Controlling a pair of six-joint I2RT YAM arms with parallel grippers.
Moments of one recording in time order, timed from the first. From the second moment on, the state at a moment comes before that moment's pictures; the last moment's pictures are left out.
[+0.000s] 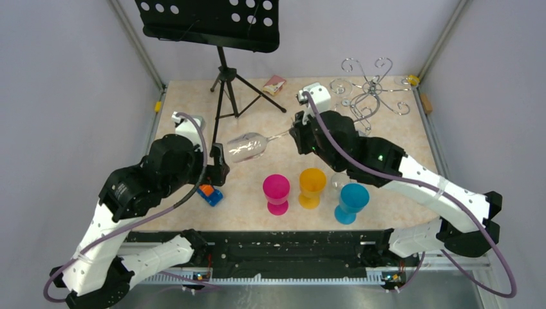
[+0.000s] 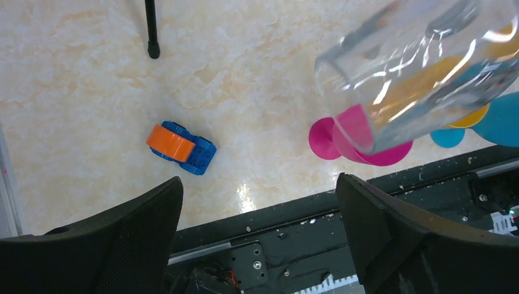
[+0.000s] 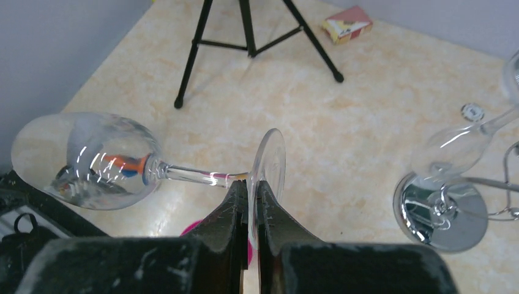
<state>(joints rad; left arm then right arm) -0.73 0.89 1.47 -1.26 -0.30 -0.43 1.12 1.29 1.54 -0.64 0.54 0.31</state>
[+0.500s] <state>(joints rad) -0.73 0.91 1.53 -1.25 -0.10 -0.46 1.12 1.28 1.50 -0.55 0.62 -0.16</state>
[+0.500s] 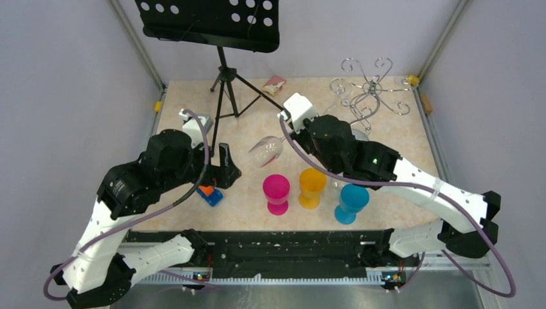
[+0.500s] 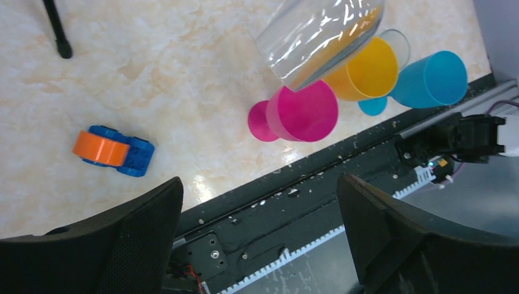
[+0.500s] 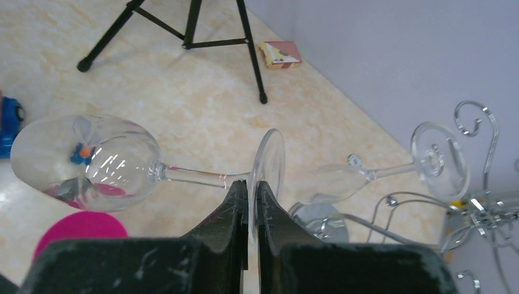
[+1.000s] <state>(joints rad) -0.73 1.00 1.61 -1.22 -0.02 -0.49 1.28 1.17 1.27 -0.22 0.81 -0.83</state>
